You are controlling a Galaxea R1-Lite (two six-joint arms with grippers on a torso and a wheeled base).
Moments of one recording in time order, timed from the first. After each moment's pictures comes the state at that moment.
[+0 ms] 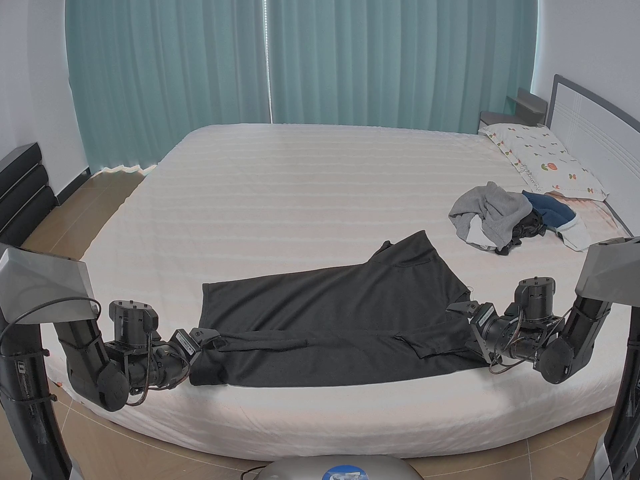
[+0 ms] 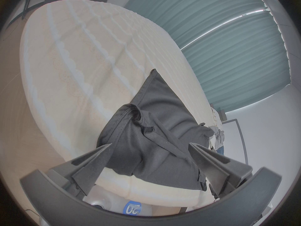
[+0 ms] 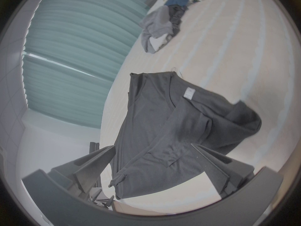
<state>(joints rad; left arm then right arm) -0.13 2.20 -0.38 -1.16 -0.21 -0.96 0.19 2.22 -0.51 -1.16 0.17 1.08</state>
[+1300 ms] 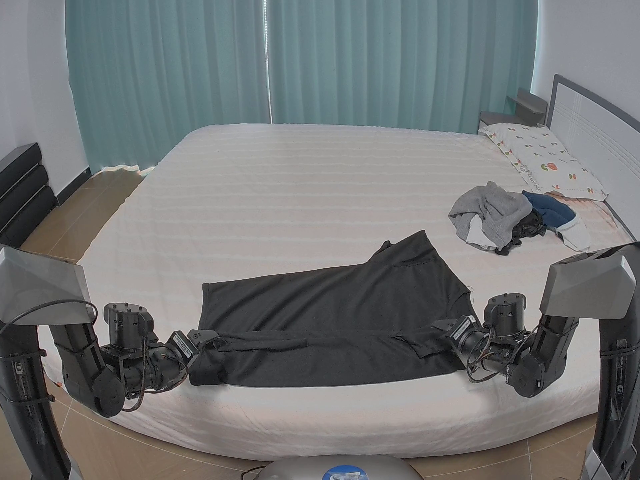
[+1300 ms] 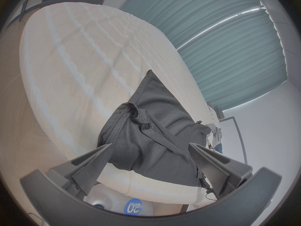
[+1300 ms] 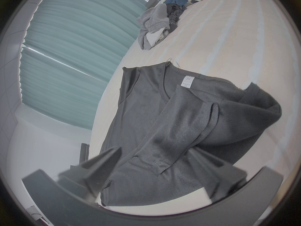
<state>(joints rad) -0.14 2.19 -0.34 -1.21 -0.21 -0.94 0.29 2.37 -0.58 -1.25 0.02 1.05</state>
